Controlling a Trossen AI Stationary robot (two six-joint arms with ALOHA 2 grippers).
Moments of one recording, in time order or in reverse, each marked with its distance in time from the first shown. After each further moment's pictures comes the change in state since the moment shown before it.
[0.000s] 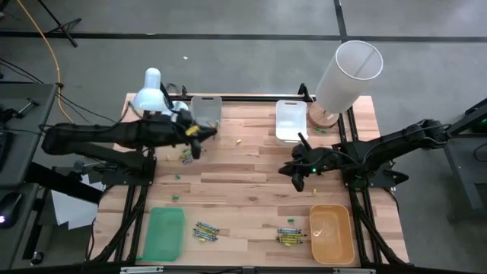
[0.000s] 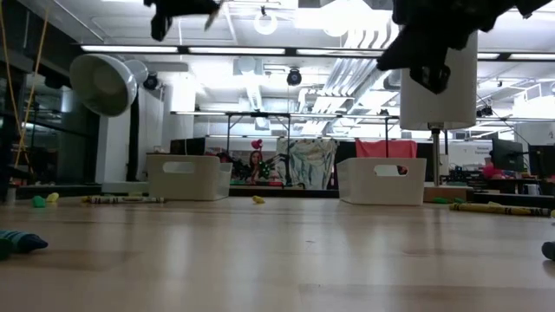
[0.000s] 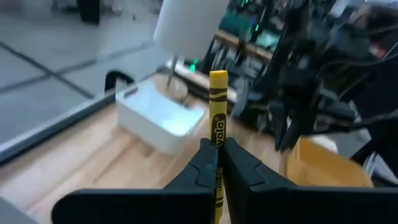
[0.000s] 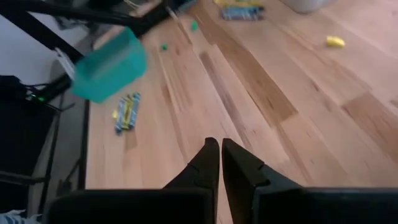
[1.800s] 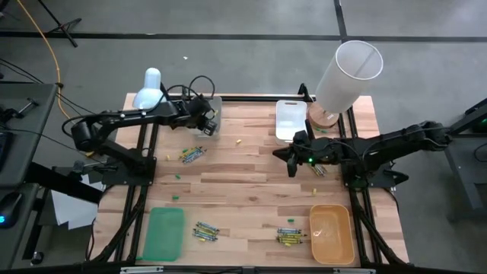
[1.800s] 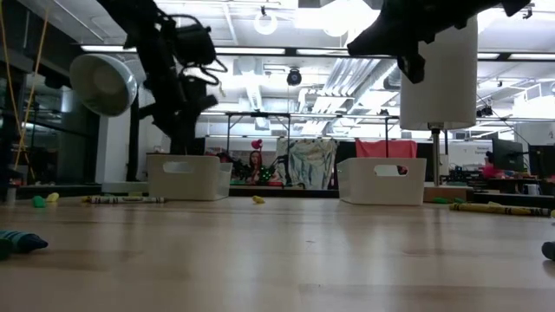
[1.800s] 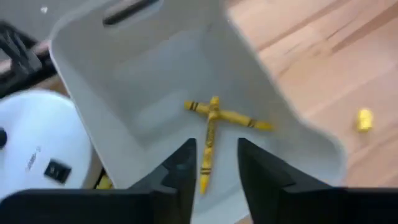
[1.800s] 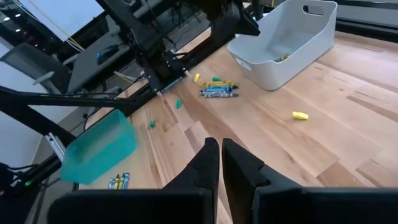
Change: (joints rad) left arm 0.479 0.491 0.098 -0.442 -0.012 -0.051; right arm -0.087 0.000 0.000 0.189 0.146 -0.010
